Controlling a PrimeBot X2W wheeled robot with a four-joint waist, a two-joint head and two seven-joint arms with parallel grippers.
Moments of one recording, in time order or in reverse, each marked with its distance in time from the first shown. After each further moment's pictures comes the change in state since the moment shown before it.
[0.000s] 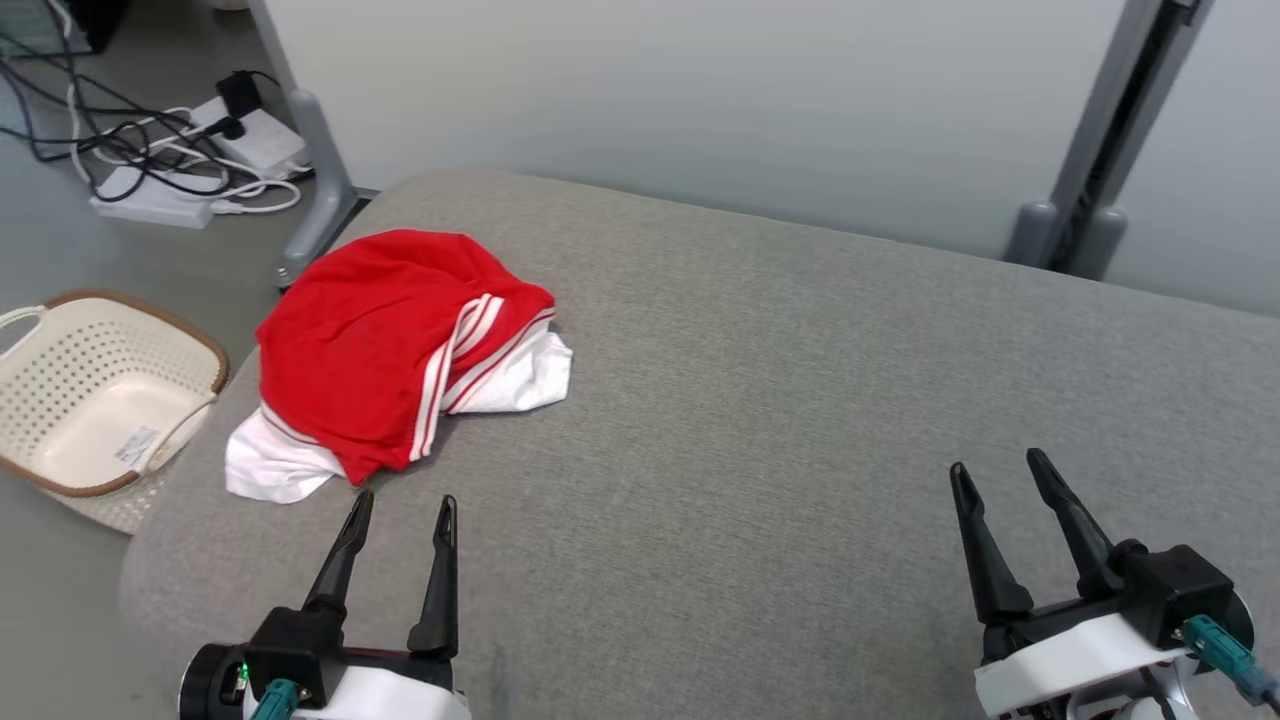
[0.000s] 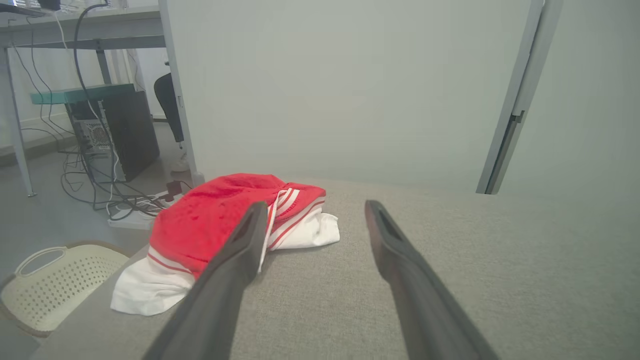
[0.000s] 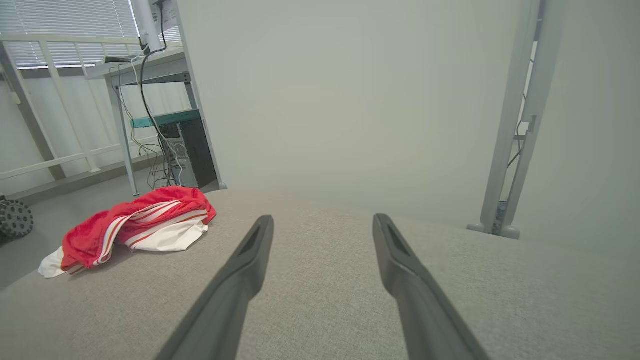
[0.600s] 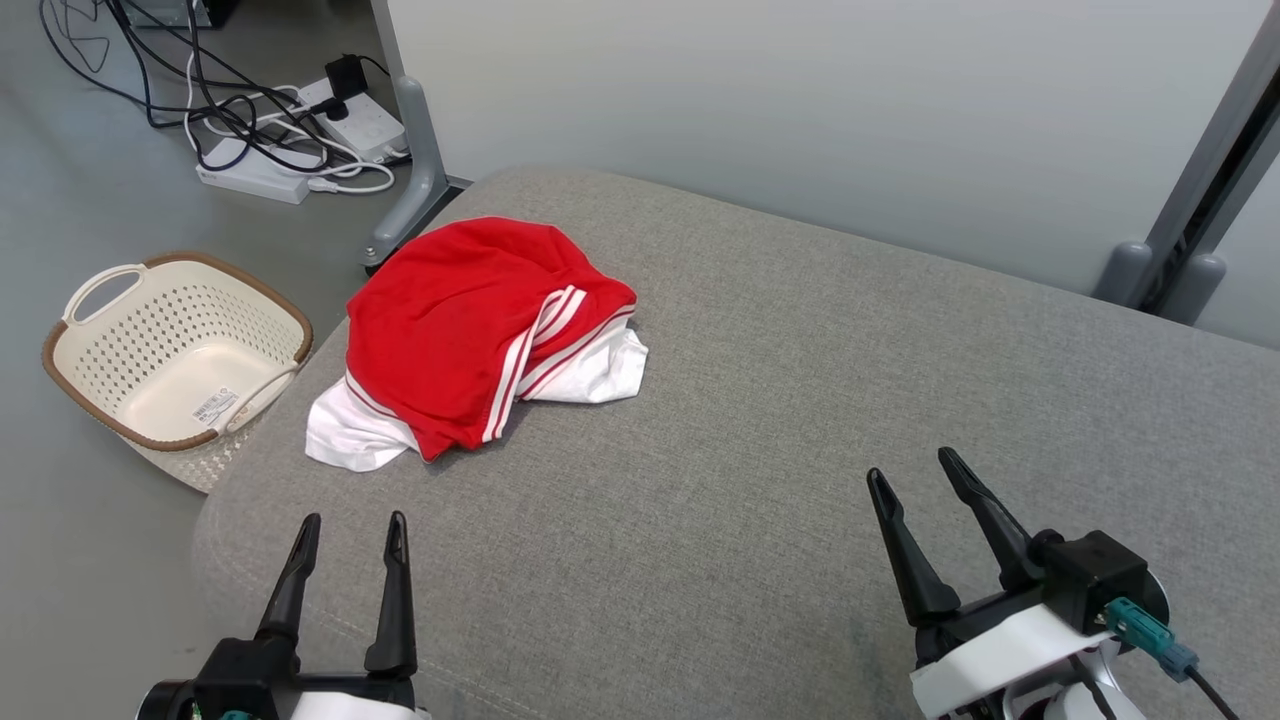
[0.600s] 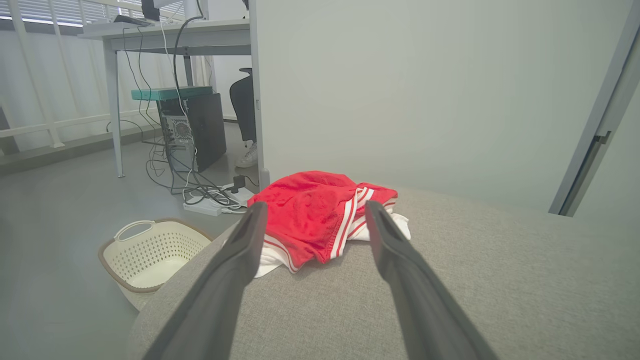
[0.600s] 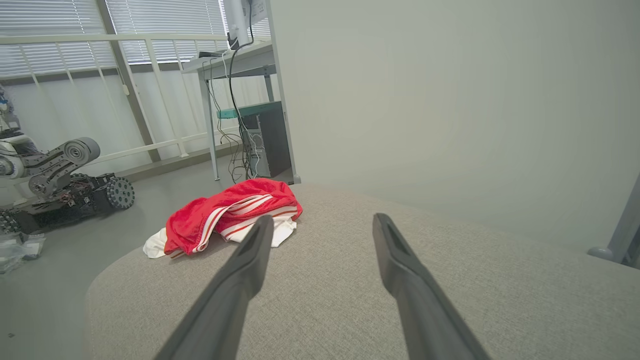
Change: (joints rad) left arm 0.064 0.000 0.074 -0.057 0.001 0.018 0.000; right arm -0.058 0.007 0.144 0.050 0.046 0.000 0.000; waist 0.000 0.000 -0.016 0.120
